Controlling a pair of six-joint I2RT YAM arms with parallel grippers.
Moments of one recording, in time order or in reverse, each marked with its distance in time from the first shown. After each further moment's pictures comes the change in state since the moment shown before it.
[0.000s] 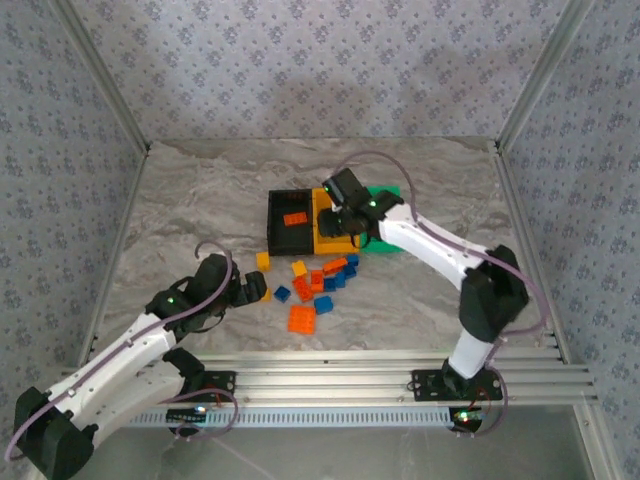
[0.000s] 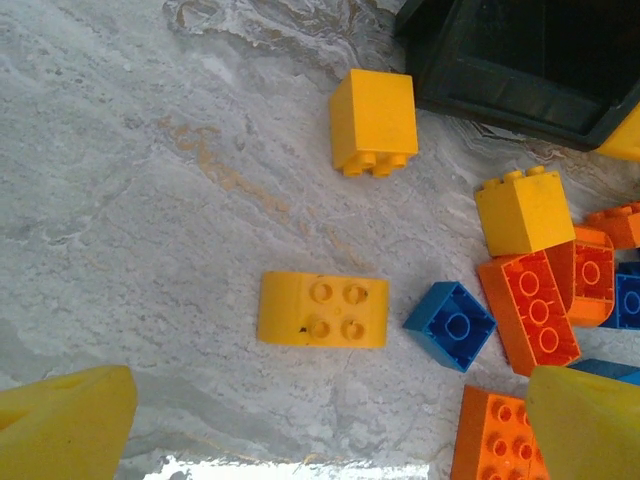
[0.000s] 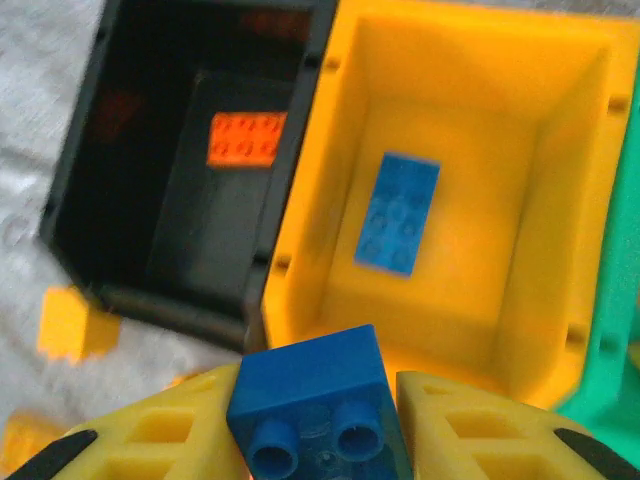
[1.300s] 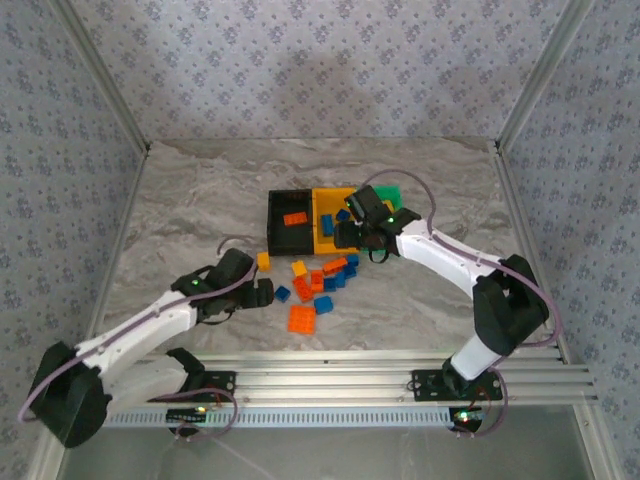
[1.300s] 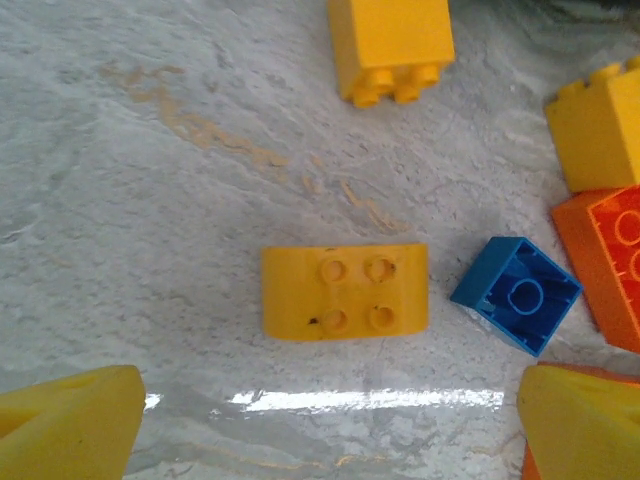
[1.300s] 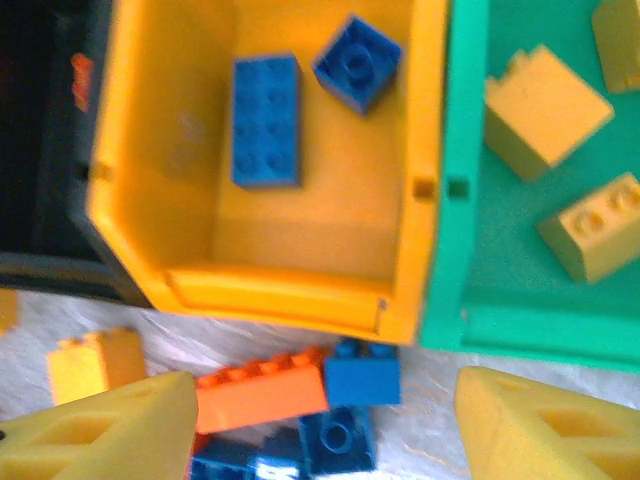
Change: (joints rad) left arm -0.035 0.287 0.050 0.037 0.026 0.118; right arm -0.039 -0.222 -0.366 0.100 0.006 0.097
